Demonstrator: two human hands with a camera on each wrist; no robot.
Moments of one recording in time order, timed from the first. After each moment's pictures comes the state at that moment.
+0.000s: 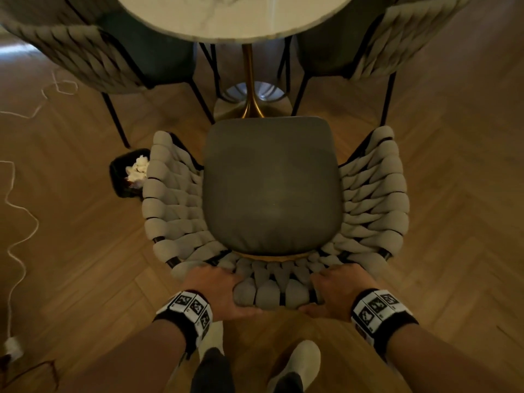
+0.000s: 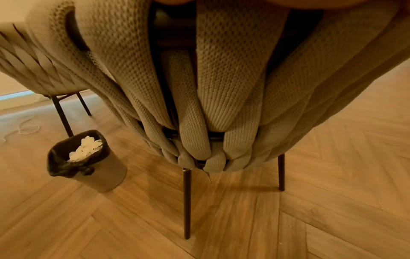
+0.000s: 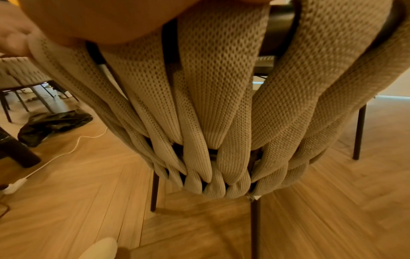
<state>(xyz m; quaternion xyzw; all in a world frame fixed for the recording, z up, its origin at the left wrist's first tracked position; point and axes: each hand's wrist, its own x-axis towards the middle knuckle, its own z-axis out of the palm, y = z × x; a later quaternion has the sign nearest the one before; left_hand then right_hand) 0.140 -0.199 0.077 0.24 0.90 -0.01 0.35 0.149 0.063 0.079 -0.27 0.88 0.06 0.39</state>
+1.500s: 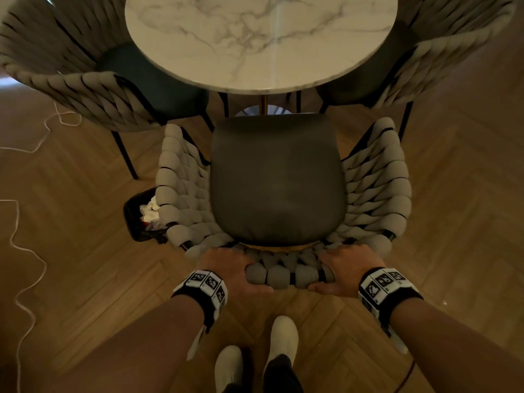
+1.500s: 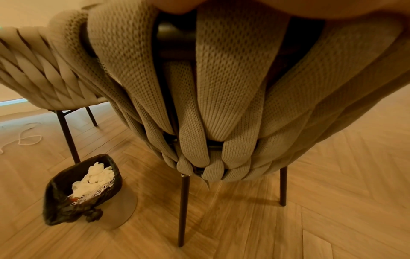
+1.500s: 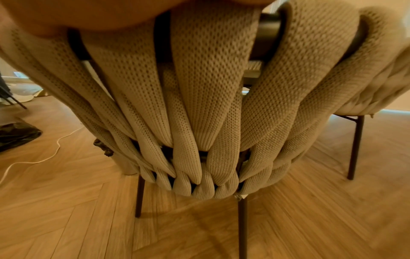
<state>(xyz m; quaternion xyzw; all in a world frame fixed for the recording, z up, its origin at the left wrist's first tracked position) -0.051 -0.272 0.073 0.21 0.91 0.00 0.35 -0.025 -0.005 0.065 -0.21 0.93 0.01 0.30</state>
